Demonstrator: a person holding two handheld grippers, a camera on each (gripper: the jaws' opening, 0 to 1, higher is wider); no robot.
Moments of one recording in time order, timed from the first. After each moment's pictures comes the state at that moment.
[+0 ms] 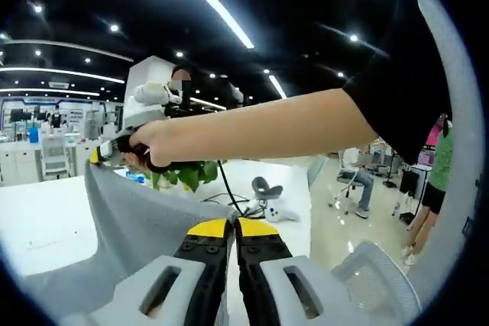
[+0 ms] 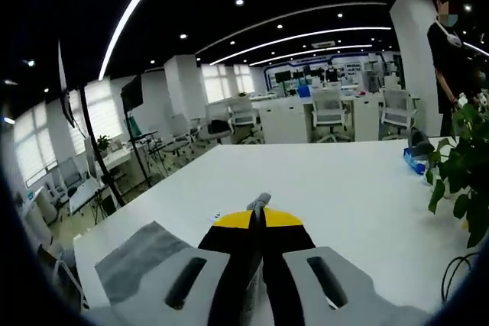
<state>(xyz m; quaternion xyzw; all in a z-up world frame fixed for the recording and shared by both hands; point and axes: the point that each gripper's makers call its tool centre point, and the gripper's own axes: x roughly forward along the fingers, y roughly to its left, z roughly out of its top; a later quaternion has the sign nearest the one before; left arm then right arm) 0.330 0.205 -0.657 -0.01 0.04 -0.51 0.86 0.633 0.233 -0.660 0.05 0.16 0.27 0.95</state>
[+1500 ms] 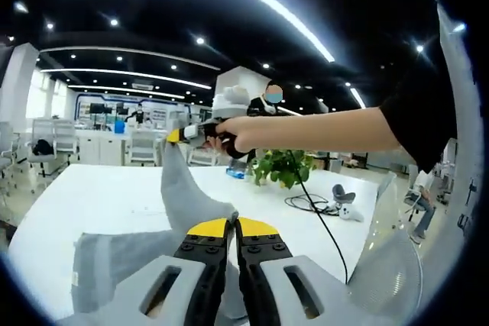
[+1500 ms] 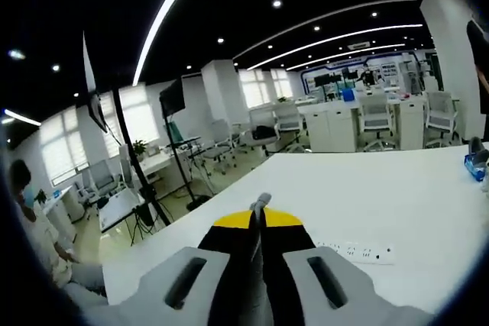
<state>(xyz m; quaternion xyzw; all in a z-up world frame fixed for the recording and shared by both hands) 0.328 0.451 -0.665 -0.05 0.06 -0.27 0.96 0.623 0.440 -0.631 0.07 0.14 0.39 0.91</state>
